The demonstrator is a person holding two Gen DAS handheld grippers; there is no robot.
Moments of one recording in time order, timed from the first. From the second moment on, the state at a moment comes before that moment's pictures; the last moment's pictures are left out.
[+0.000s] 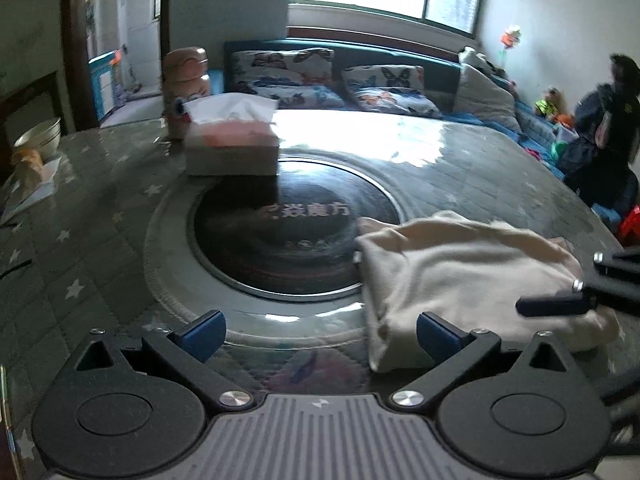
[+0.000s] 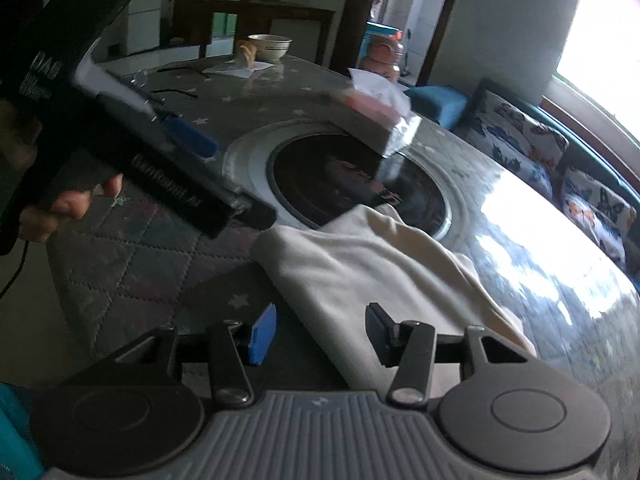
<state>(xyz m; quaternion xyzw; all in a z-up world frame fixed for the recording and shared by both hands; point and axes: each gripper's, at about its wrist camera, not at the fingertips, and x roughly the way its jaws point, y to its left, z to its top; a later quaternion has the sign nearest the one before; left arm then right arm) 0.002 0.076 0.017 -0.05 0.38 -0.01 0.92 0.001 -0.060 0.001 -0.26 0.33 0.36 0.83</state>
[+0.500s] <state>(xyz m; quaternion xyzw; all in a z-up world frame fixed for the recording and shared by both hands) 0.026 0.092 0.011 -0.17 0.41 -0.02 0.90 0.016 -0.011 -0.030 -0.31 0.31 0.37 0.82</state>
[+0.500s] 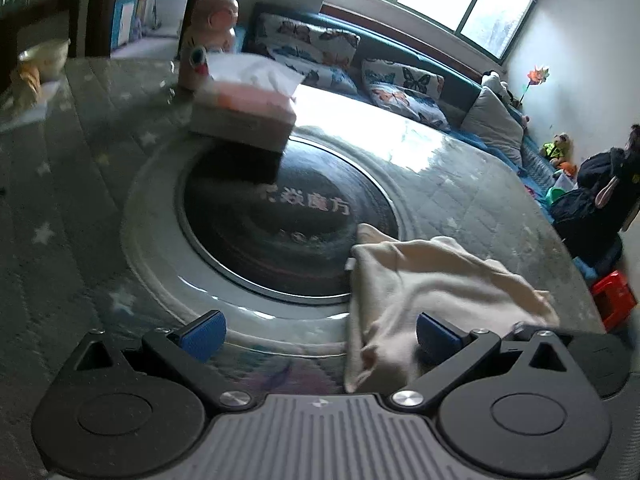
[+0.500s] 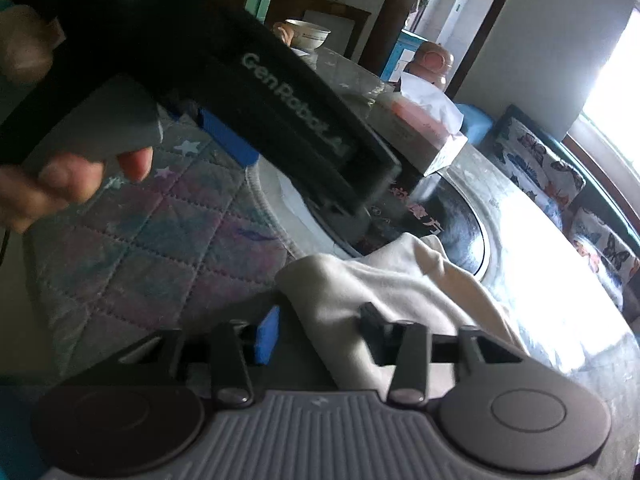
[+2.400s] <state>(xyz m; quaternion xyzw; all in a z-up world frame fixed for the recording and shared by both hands) 0.086 0.010 0.018 -0.16 0.44 -0.11 0.88 0.093 -0.254 0.000 0.03 0.39 0.20 0.90</state>
